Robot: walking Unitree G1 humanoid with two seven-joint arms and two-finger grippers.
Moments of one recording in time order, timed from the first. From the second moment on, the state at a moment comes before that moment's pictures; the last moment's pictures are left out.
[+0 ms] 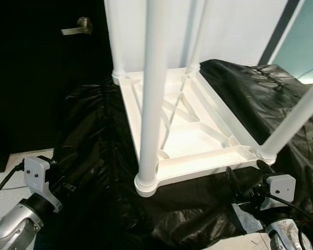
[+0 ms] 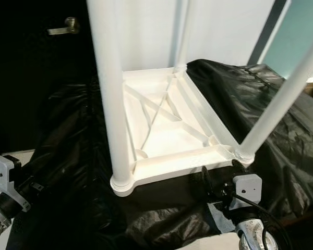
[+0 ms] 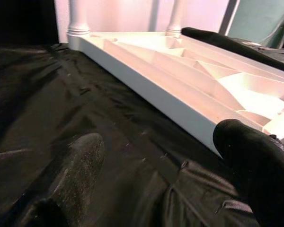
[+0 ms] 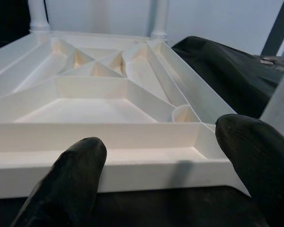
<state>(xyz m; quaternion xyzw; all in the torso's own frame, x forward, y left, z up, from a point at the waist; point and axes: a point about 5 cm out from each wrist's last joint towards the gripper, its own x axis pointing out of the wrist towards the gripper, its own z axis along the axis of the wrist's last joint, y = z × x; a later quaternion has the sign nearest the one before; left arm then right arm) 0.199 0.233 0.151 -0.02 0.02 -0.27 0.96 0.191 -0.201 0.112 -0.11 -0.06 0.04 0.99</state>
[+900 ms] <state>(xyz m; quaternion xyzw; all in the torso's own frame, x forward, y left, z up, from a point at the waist) 0.143 0.202 0.147 -0.05 0.11 -0.37 0.92 0.183 -0.185 0.115 -0.09 -0.04 0.21 0.97</state>
